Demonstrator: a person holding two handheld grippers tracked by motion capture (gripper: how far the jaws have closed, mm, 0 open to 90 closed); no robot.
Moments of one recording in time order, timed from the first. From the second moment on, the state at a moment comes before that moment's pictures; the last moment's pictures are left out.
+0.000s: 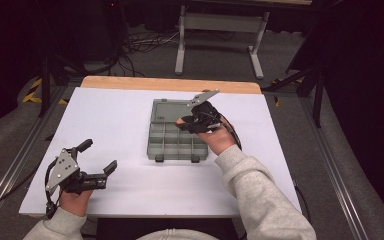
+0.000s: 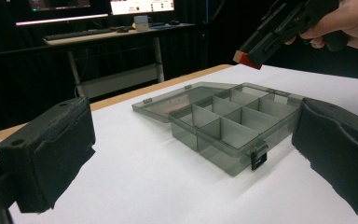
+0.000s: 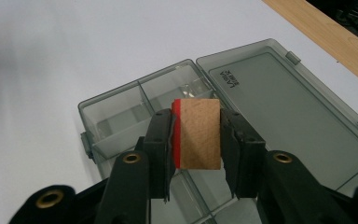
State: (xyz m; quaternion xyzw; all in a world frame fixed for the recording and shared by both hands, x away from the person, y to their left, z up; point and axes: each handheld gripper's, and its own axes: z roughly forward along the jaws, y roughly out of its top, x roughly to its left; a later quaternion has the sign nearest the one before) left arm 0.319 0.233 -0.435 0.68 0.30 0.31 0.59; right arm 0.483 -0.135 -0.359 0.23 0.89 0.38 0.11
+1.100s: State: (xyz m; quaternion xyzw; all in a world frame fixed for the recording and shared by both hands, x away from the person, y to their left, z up) left arm 0.319 0.233 -0.435 0.68 0.30 0.31 0.59; right arm 0.513 -0.139 -0.388 0.27 0.90 0.33 0.10
